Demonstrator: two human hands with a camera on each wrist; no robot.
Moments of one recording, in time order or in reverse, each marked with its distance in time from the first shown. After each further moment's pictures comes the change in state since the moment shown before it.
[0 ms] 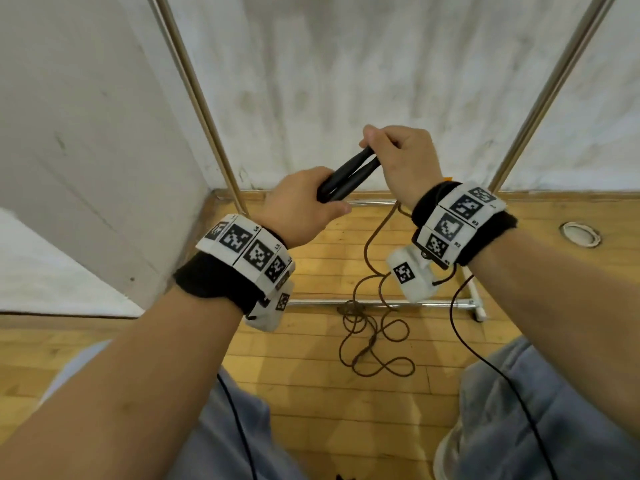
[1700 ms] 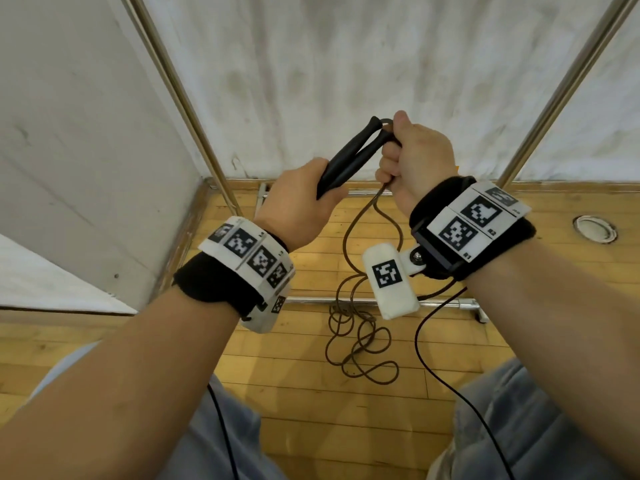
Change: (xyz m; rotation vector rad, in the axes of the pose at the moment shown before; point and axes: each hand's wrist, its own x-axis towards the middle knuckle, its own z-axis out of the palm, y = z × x) left_hand 0.031 -0.010 0.031 0.122 0.105 0.031; right_hand 0.017 0.016 0.002 0.795 0.080 0.487
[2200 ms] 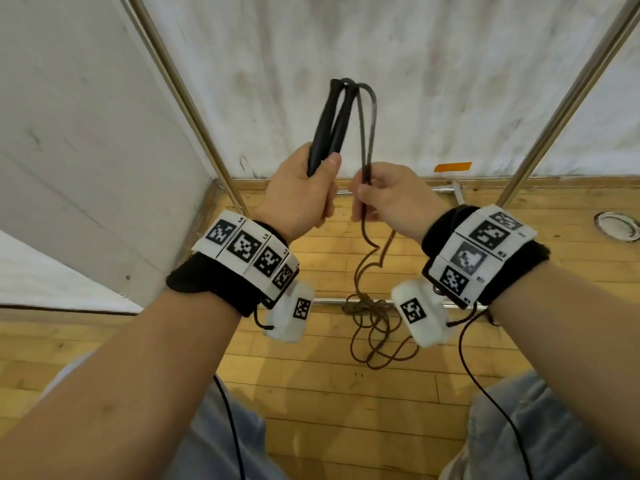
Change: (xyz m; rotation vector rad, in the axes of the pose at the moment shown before) left_hand 0.006 0.012 -0.005 -0.597 0.031 -0.221; right_hand -0.008 0.025 -0.021 -0.795 -0.432 -0.085
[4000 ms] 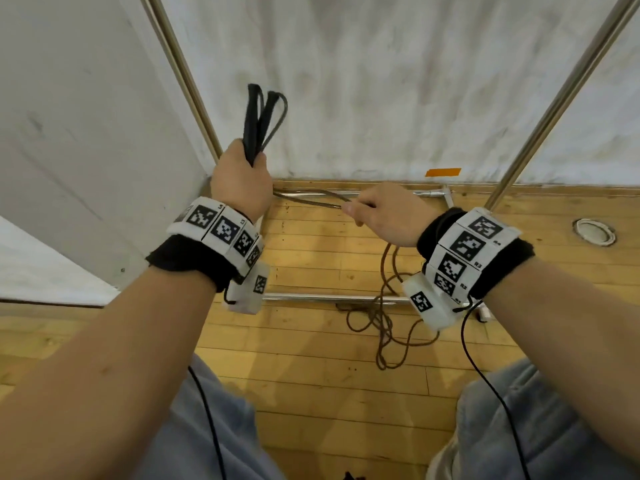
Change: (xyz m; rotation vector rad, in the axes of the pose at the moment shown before) left_hand 0.011 -0.033 -0.057 0.491 0.485 -0.090; right_hand -0.010 0.002 0.005 -0.587 -0.186 -0.096
